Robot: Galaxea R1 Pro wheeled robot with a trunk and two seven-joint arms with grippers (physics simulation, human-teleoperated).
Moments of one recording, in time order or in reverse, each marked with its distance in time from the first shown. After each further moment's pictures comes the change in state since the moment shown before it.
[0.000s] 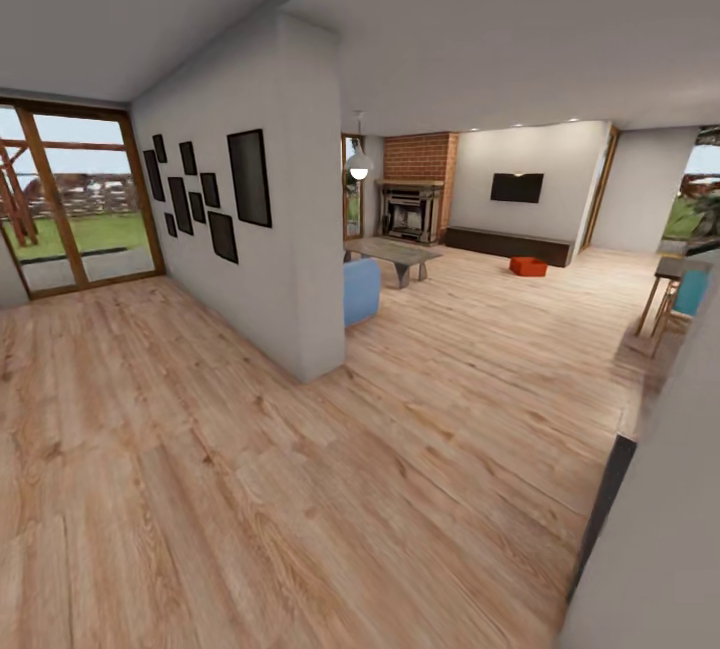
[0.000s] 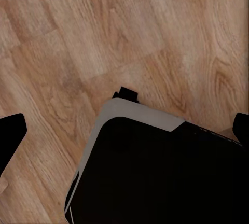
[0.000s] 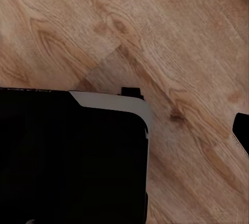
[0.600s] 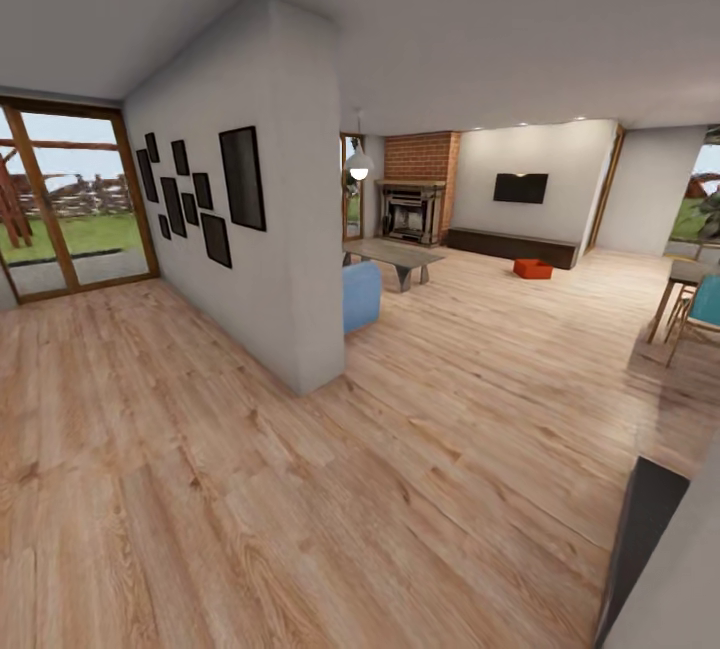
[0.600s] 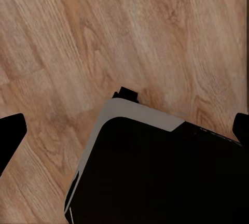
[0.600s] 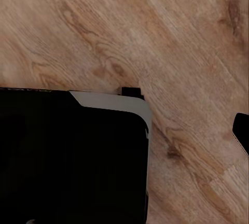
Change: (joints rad) left arm 0.000 0.000 0.000 0.000 0.000 0.000 0.000; right arm 0.000 0.001 0.000 0.000 0.000 0.000 0.000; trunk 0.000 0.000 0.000
